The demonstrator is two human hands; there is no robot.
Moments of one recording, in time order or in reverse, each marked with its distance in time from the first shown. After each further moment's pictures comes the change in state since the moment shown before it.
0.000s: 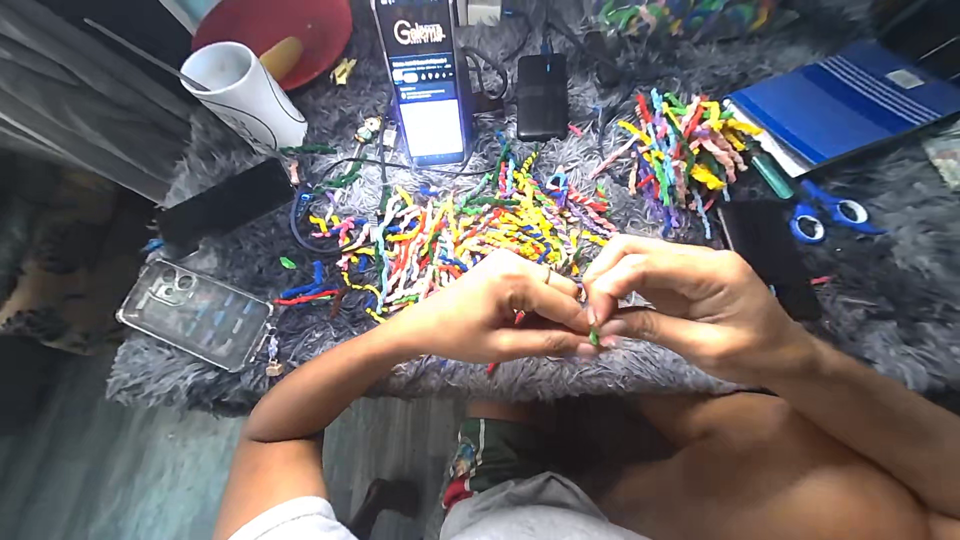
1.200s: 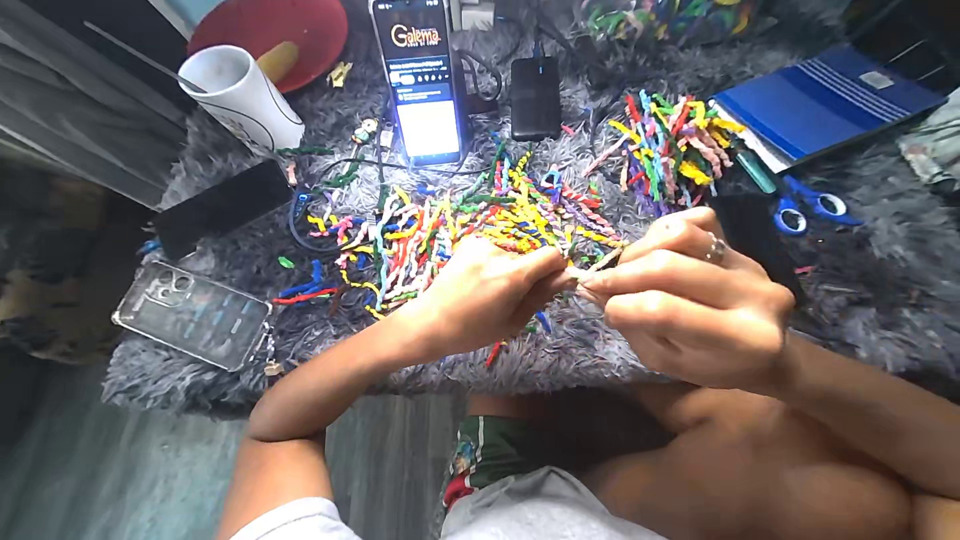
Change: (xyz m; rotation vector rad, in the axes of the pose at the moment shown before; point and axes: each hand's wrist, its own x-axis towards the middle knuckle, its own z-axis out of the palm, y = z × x) left_hand -0.007 0.005 0.007 0.707 0.139 -0.123; right_hand -0.004 -0.004 0.014 -0.794 0.187 -0.474
